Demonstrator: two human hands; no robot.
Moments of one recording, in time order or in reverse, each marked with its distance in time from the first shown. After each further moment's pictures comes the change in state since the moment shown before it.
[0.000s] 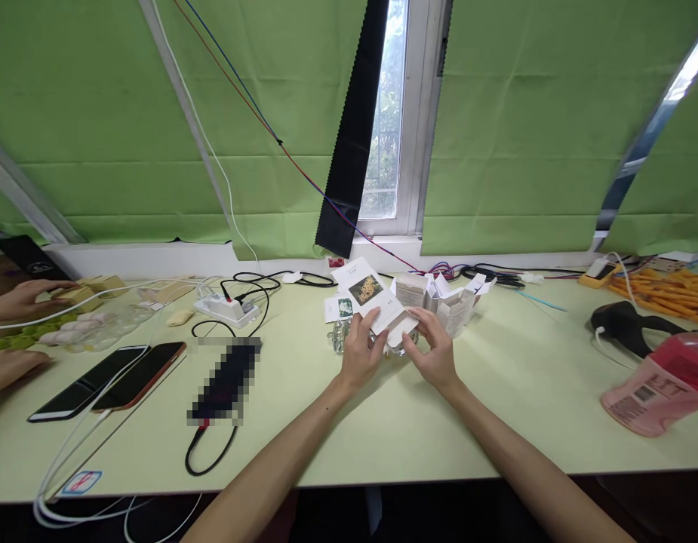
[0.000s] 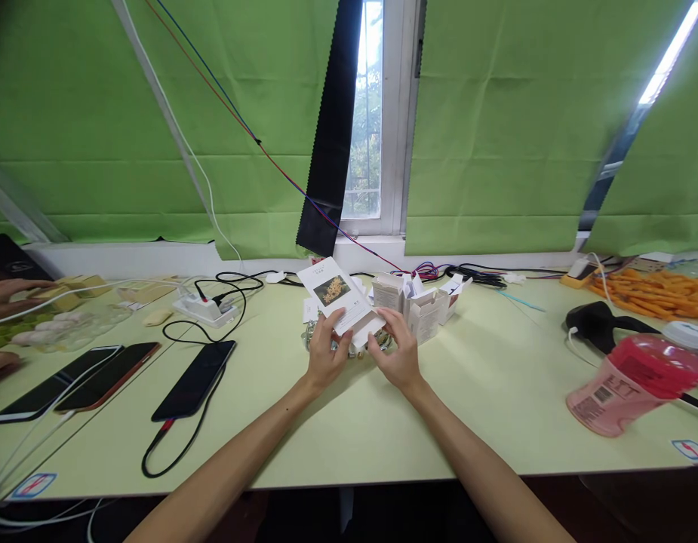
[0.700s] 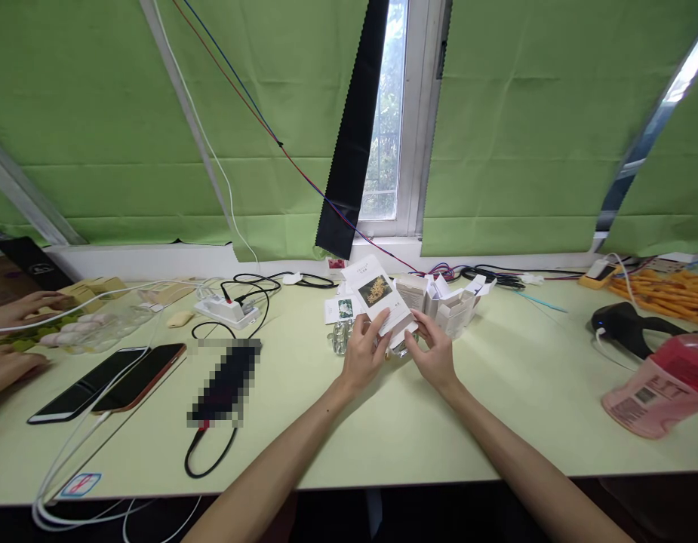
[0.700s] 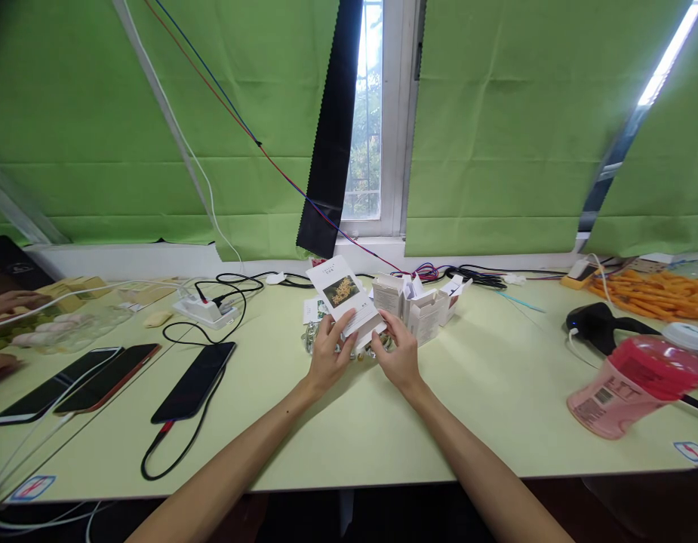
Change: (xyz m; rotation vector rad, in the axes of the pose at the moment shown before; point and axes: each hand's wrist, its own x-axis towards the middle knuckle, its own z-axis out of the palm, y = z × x) left_hand 0.002 0.002 0.000 0.012 -0.095 0.011; right_hand -0.003 0.011 0.006 0.014 0.032 0.143
